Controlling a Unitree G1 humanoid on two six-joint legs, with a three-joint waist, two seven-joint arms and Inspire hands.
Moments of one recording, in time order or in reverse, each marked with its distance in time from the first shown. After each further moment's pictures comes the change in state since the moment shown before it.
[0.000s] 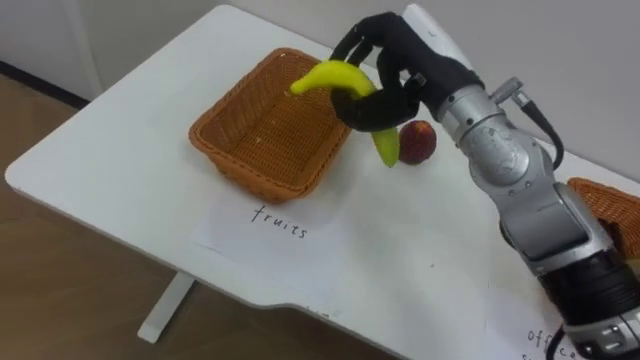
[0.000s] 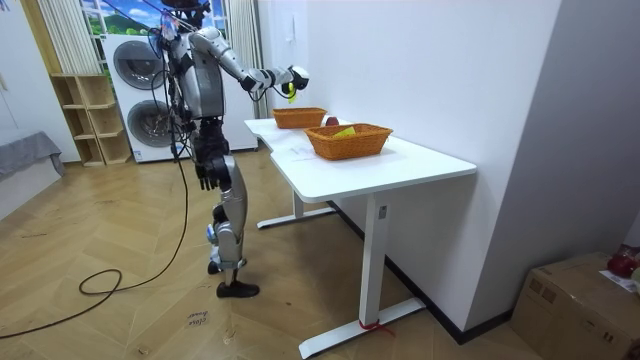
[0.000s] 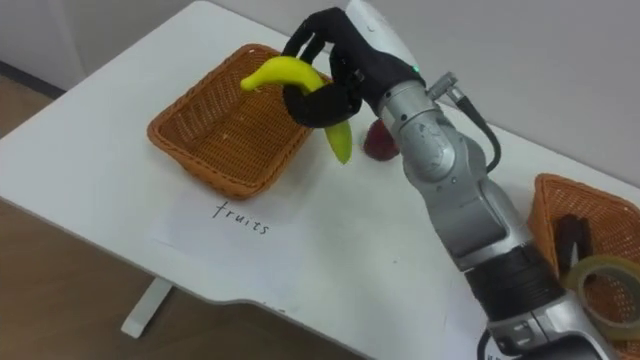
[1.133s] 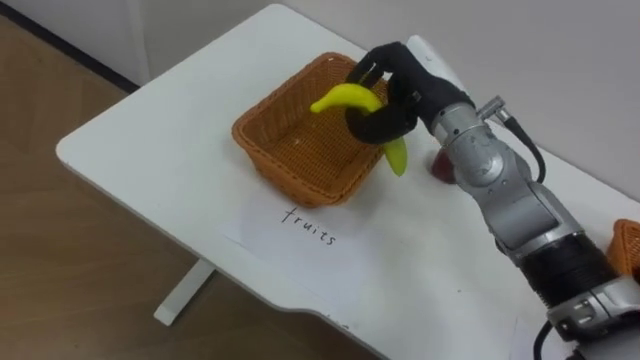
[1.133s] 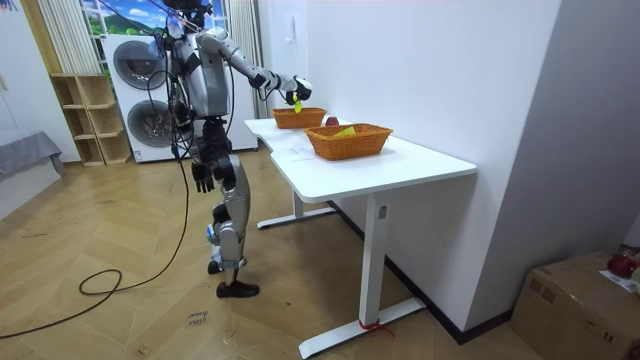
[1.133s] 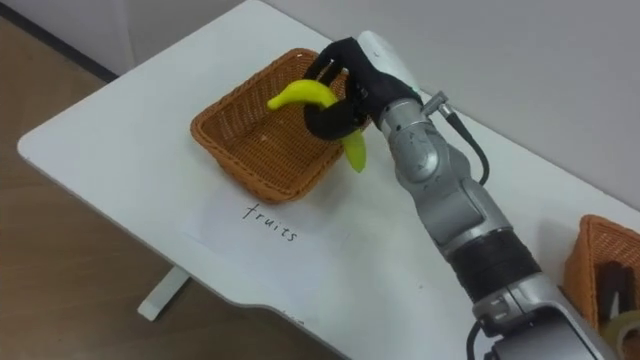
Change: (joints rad) left arm 0.029 0.000 0.000 -0.066 0.084 0.015 -0.028; right arm -0.094 0.009 0.094 0.306 0.004 -0.014 -0.094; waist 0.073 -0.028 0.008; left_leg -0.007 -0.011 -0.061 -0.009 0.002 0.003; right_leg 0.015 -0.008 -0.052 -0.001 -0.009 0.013
